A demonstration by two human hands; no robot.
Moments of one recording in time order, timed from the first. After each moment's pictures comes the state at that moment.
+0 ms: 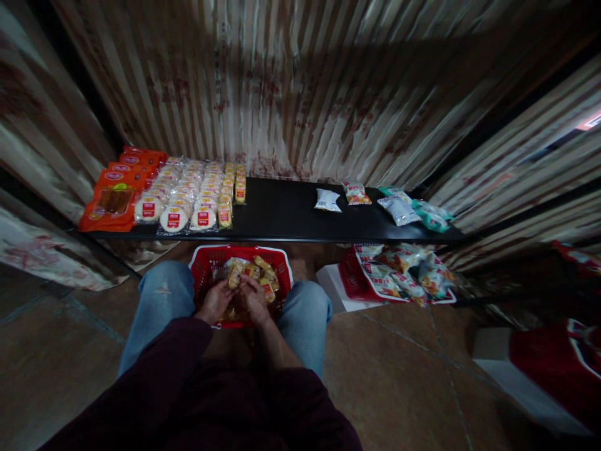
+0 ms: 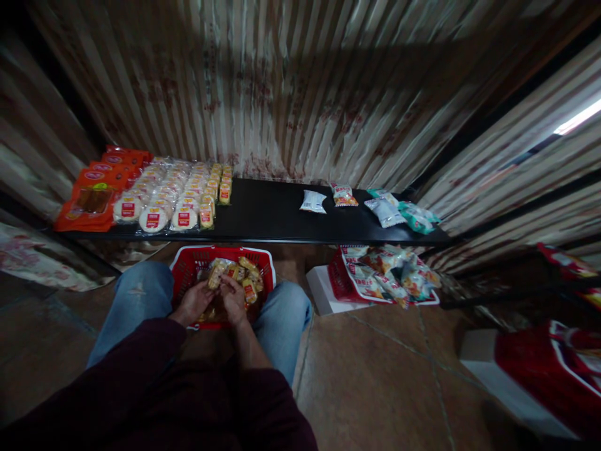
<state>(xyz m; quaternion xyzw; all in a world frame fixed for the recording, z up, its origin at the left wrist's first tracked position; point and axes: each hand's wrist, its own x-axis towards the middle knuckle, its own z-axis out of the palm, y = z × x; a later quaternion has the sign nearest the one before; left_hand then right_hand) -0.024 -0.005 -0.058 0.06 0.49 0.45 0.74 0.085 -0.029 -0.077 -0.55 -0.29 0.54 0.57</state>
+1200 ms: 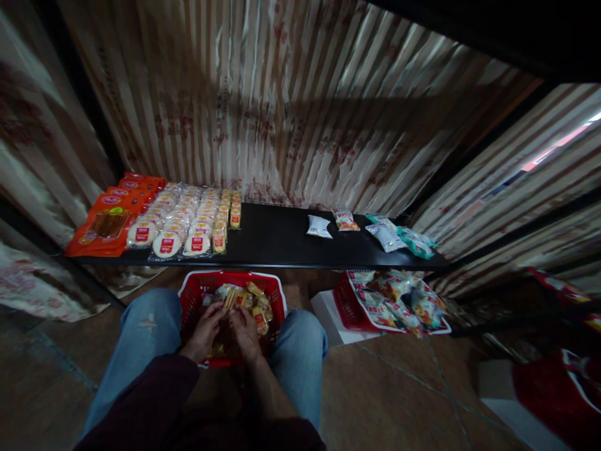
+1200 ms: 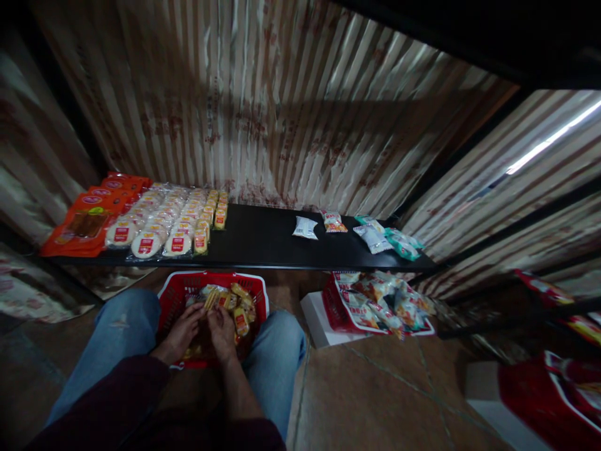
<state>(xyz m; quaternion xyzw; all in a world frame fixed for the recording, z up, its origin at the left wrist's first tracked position) -0.025 -0.013 -0.052 0.22 0.52 0.42 0.71 0.085 -0.034 -0.063 -0.54 -0.31 0.55 0.56</state>
